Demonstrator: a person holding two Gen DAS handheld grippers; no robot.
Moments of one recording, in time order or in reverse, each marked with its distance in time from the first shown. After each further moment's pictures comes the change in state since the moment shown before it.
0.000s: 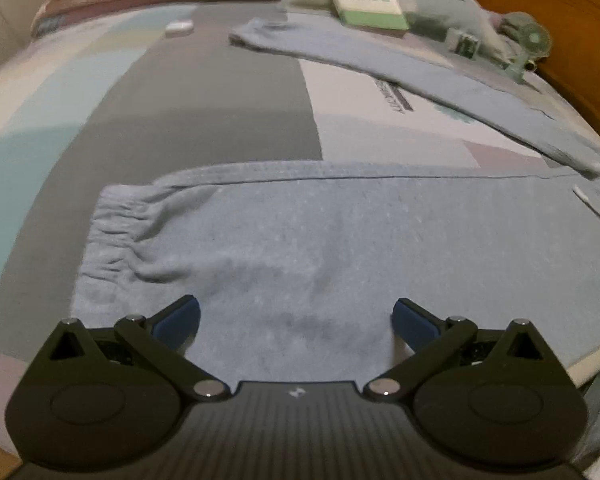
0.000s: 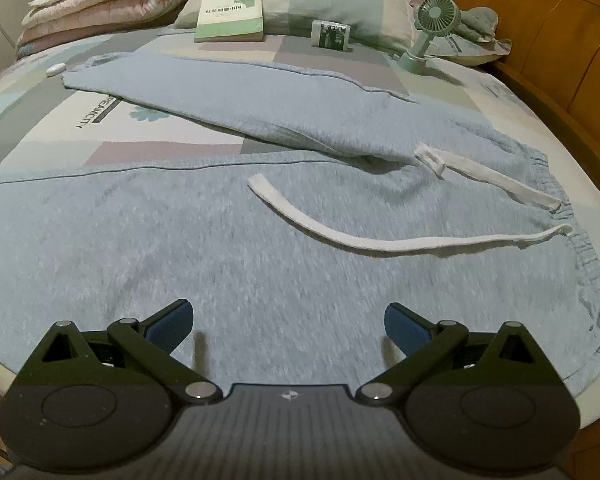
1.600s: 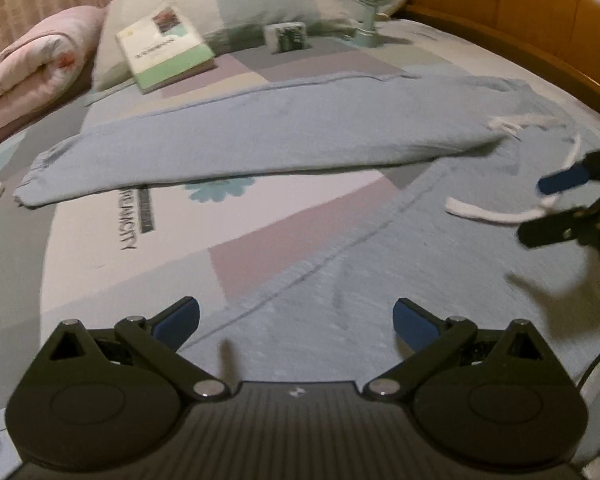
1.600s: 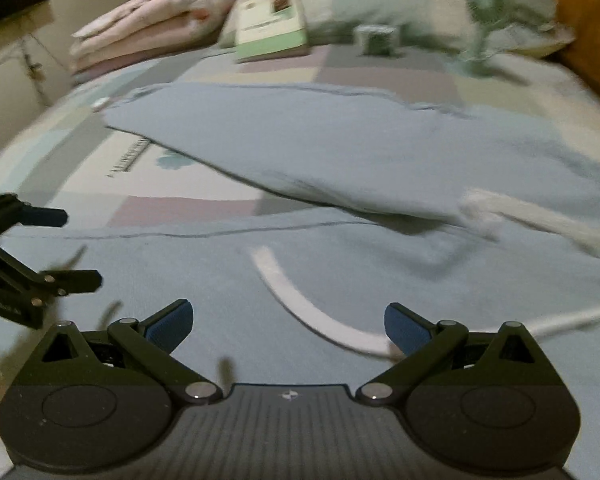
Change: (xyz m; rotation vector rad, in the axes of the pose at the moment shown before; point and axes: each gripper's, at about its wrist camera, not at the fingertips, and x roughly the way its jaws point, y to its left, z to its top) left arm 0.056 -0.226 0.091 0.373 -0.064 -0.093; right arm 0.057 -0.059 0.063 0.032 0.028 0.361
